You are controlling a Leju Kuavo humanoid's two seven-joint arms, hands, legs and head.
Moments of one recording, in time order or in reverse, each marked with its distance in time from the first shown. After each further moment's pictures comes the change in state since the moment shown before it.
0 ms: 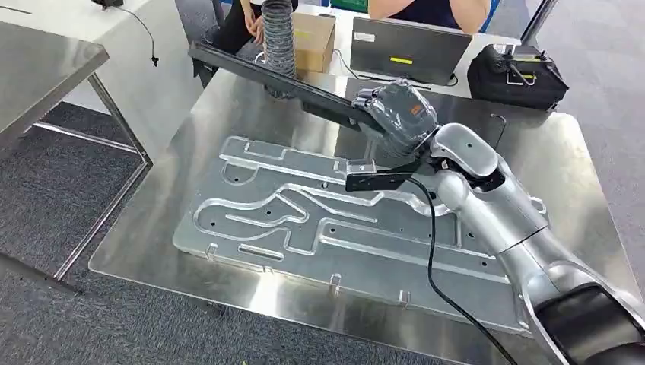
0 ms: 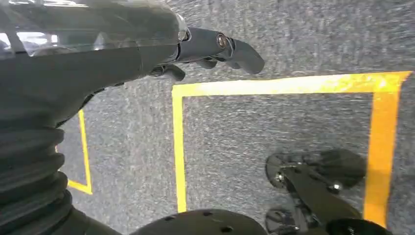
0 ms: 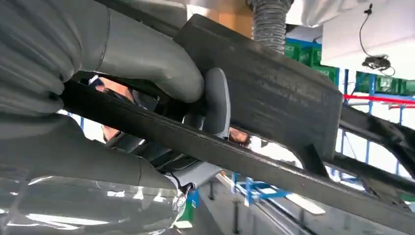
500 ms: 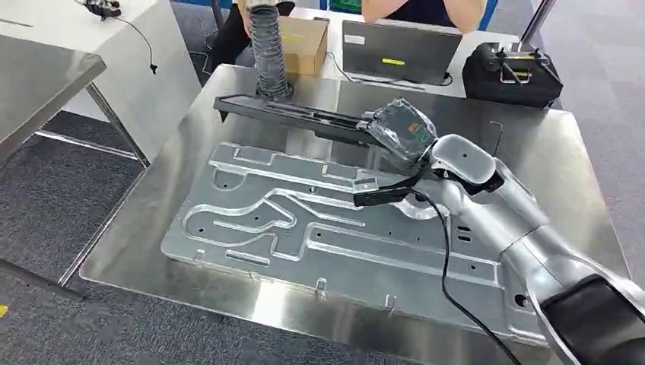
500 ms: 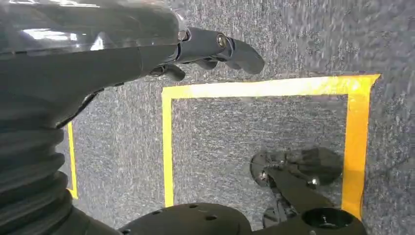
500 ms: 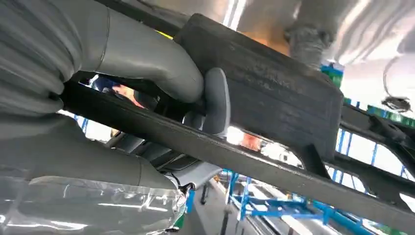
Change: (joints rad) left arm -0.001 -0.001 0.000 0.000 -0.002 0.016 -0.043; right arm -0.036 -0.021 0.139 0.149 0.046 -0.066 -0.026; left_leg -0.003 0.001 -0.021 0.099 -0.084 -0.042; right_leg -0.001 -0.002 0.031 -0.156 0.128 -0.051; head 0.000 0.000
